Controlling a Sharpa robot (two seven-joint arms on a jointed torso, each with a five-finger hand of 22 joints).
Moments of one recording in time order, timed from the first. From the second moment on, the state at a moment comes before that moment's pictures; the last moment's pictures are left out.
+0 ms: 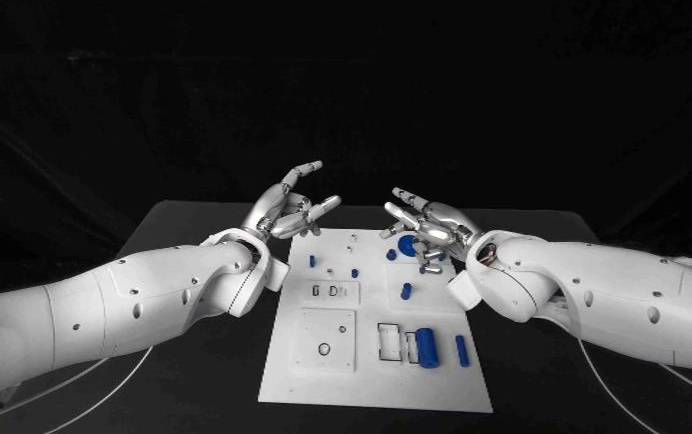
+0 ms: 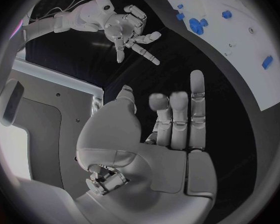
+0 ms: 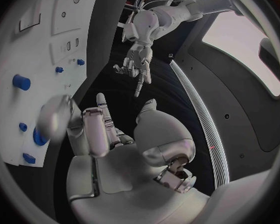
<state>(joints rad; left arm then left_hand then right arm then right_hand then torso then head) 1.20 -0.71 -0.22 1.36 -0.43 -0.59 0.50 1.11 -0.02 -0.11 0.29 0.13 0.05 -0.07 0.49 0.05 1.26 0.02 1.12 0.79 1.21 -0.01 1.14 0.90 0.16 0.99 0.13 0.83 0.55 1.25 -0.75 -0.23 1.47 -0.39 -0.28 0.22 1.00 0.27 -0.39 0.29 0.06 0.00 0.03 0.00 0.00 0.73 0.19 0.35 0.09 1.44 0.11 1.47 1.26 0.03 1.44 0.16 1.28 1.13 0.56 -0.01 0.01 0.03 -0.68</state>
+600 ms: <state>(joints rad) 1.20 -0.69 -0.22 1.34 -0.73 -0.57 0.38 1.12 -0.02 -0.12 0.29 0.12 0.39 0.10 0.51 0.06 1.47 0.02 1.57 1.31 1.47 -0.02 1.57 1.31 0.01 1.47 0.09 1.57 1.31 1.33 -0.73 -0.23 1.40 -0.61 -0.23 0.16 1.26 0.13 -0.28 0.12 0.08 0.66 0.15 0.28 0.18 0.73 0.13 0.48 0.14 1.47 0.05 1.57 1.31 0.01 1.46 0.17 1.57 1.31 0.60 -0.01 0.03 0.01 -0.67</state>
